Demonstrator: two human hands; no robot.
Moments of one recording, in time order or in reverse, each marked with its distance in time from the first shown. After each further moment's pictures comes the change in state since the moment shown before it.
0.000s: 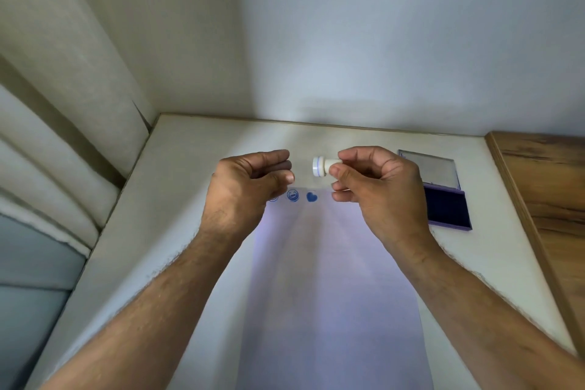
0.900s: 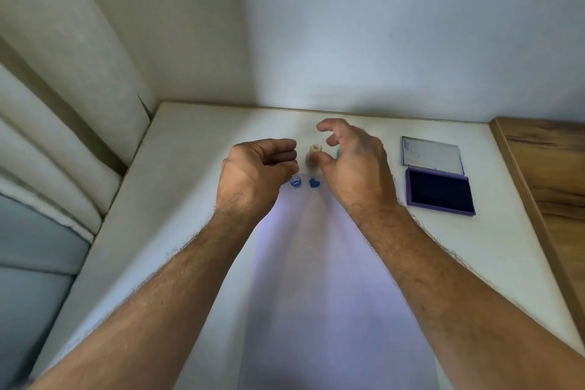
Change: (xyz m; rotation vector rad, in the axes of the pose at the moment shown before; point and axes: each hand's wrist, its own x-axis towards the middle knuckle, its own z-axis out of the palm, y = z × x) left_hand 0.000 -0.004 0.009 0.144 0.038 -0.025; right_hand 0.022 0.019 0.033 -0.773 0.003 -0.338
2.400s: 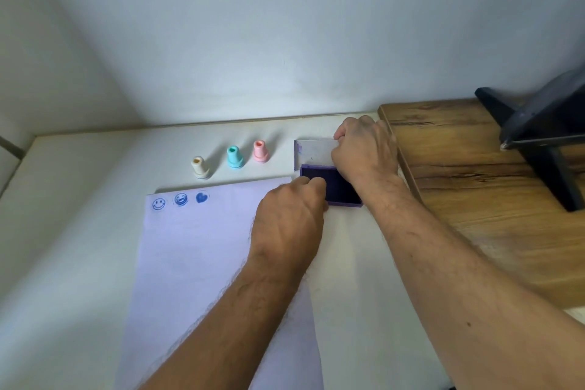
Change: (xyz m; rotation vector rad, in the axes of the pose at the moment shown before) left_hand -0.049 -0.003 0.187 1.034 -0.124 0.698; right_hand 0.033 0.151 -0.097 -0.410 0.055 0.231
